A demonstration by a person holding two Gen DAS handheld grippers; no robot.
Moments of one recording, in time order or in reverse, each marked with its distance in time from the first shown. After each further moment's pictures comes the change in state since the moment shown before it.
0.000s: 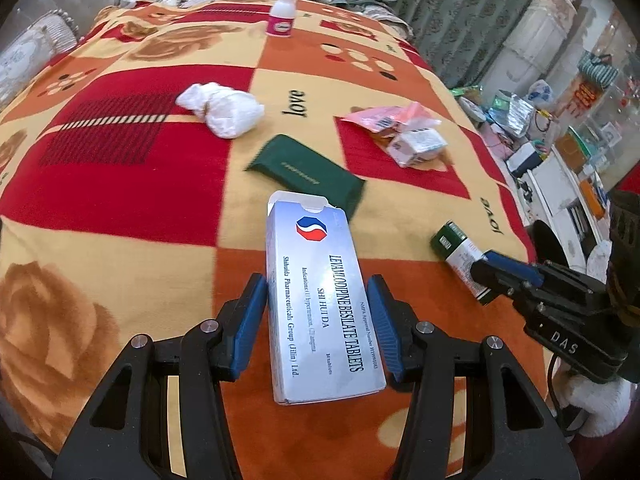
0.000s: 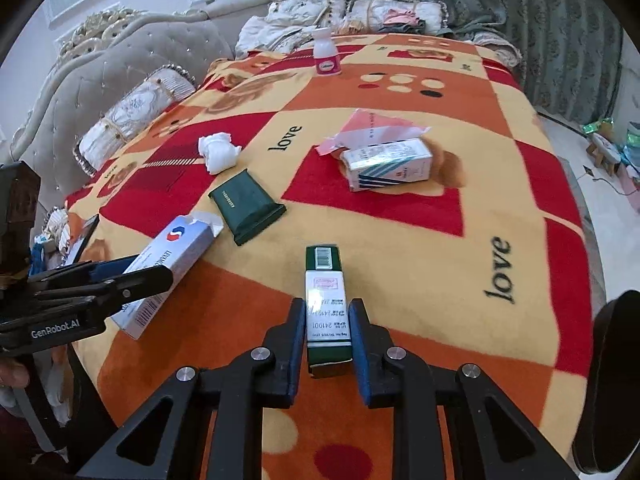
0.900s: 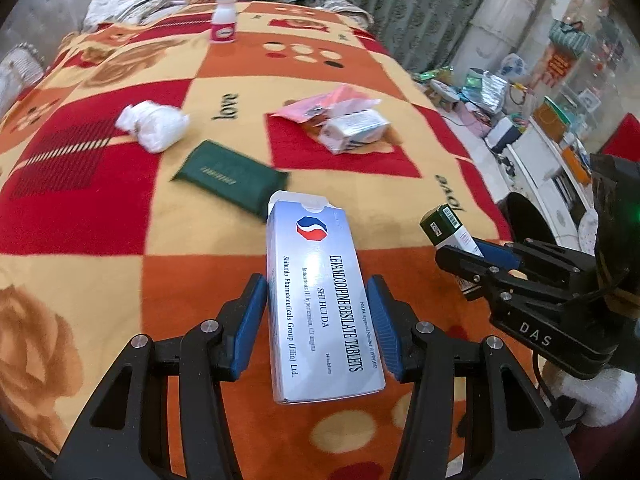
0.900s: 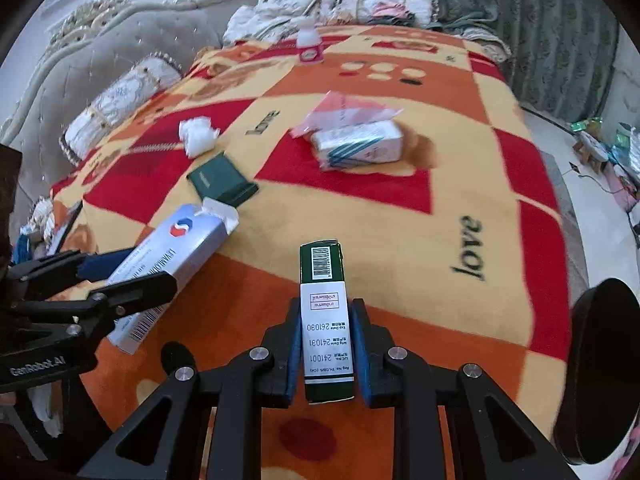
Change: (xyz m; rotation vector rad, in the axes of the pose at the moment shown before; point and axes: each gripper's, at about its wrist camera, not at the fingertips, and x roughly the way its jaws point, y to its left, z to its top) left arm 0.006 -0.053 -0.002 0.118 0.005 -0.047; right arm -0.007 -0.015 -0.010 -0.005 0.027 -0.067
